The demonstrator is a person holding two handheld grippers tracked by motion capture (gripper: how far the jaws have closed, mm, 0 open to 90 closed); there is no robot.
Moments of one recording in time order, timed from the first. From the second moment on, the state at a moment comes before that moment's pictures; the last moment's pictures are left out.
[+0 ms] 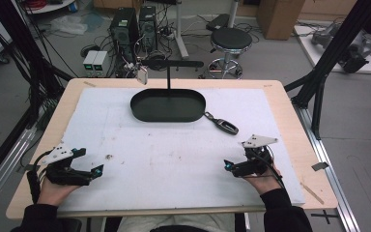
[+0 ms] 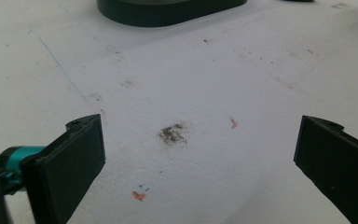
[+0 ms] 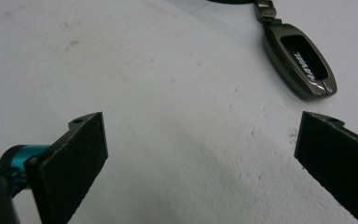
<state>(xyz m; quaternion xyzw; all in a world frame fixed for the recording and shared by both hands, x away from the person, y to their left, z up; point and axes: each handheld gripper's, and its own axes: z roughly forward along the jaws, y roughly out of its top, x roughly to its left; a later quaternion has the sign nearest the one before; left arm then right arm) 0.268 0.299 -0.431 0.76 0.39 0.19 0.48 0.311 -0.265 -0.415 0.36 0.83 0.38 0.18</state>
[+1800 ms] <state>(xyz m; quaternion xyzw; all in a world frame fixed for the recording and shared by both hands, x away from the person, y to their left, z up) 0.271 0.296 -0.435 0.77 0.38 0.17 0.49 0.410 -0.221 -0.382 0.34 0.87 0.31 0.16</state>
